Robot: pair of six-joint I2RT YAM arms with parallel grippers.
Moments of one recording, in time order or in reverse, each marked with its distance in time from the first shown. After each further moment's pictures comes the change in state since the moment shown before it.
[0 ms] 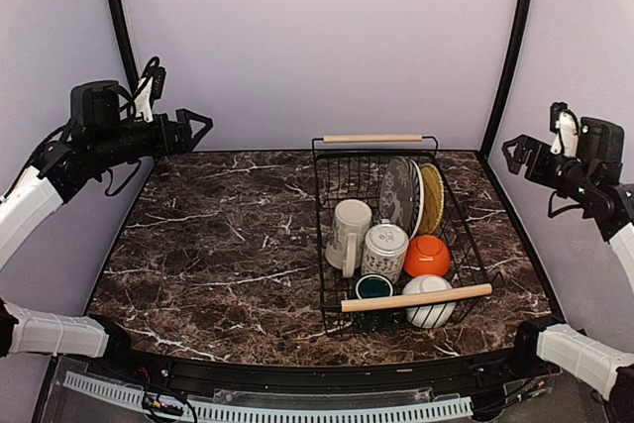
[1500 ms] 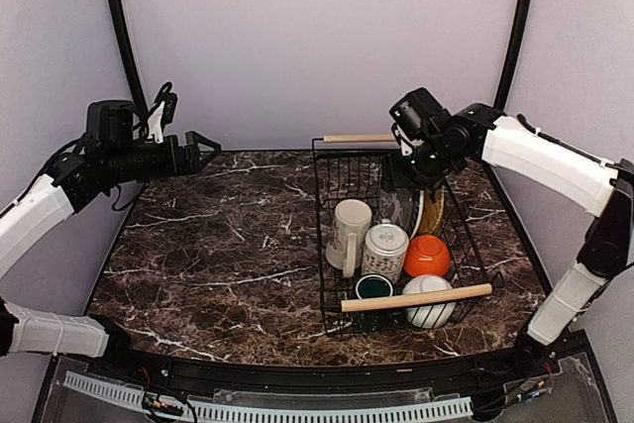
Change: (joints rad) left arm -0.001 0.005 -0.108 -0.004 0.065 -0.086; right arm 0.676 0.812 0.526 -0.341 0.222 0.216
